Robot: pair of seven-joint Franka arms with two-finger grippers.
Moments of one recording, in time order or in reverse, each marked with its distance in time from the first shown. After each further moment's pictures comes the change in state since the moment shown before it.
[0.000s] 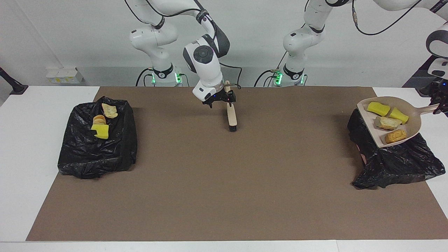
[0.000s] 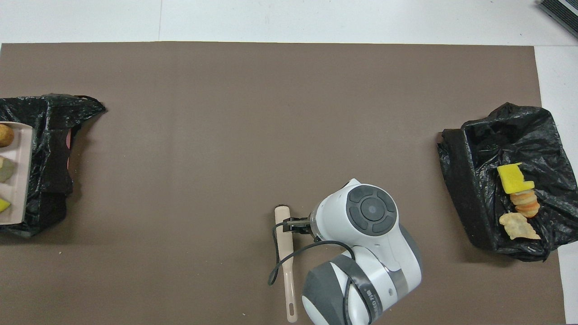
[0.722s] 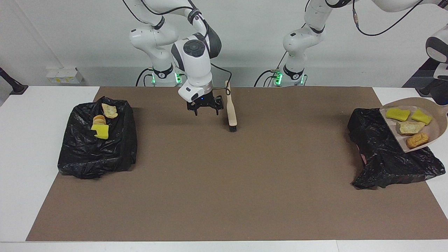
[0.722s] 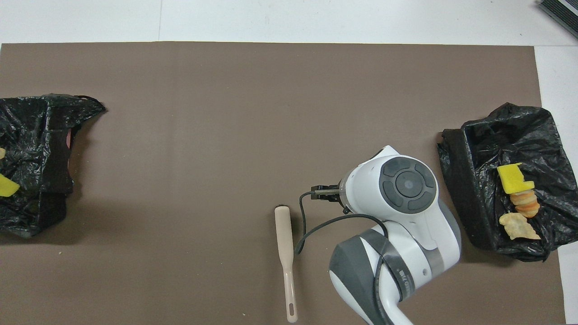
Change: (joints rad) left arm -0.134 -0.007 -0.005 -0.045 0.653 0.057 -0.429; right arm -0.115 -0.002 0.001 0.097 -0.175 -0.040 0.000
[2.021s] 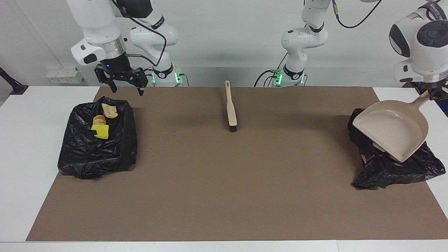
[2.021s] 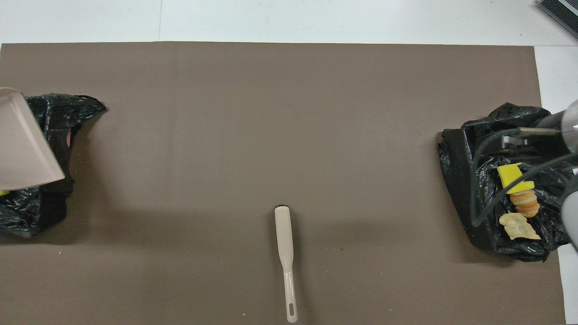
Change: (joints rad) left arm -0.177 -0.117 -0.030 0.000 -0.399 -0.385 -0.481; right arm -0.203 -0.068 -0.259 0.460 -0.041 -0.570 -0.371
